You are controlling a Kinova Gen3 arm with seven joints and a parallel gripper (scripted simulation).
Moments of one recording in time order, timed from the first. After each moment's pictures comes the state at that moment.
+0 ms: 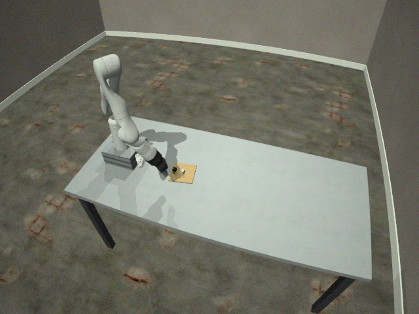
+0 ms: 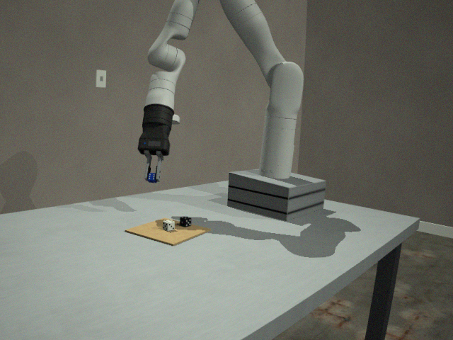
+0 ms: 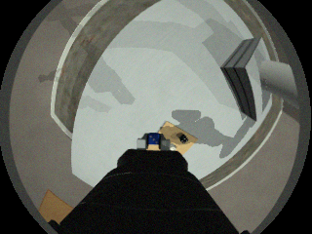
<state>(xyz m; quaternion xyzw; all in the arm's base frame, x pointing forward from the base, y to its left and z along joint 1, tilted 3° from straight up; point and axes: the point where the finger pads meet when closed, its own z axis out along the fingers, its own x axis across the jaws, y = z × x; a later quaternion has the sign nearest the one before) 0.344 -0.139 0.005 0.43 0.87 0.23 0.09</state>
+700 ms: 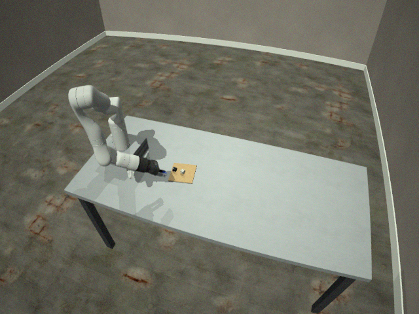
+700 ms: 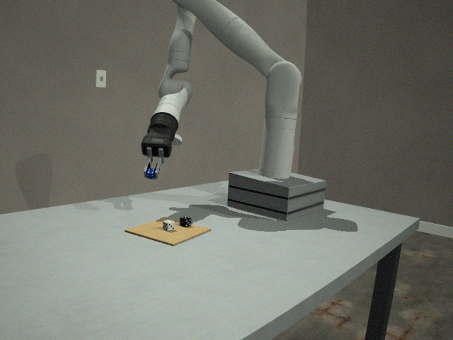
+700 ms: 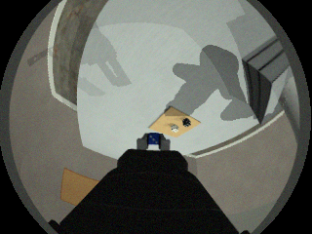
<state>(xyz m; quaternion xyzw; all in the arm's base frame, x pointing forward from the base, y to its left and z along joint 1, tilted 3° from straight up) 0.337 -0.150 0.011 0.40 0.79 0.42 0.20</state>
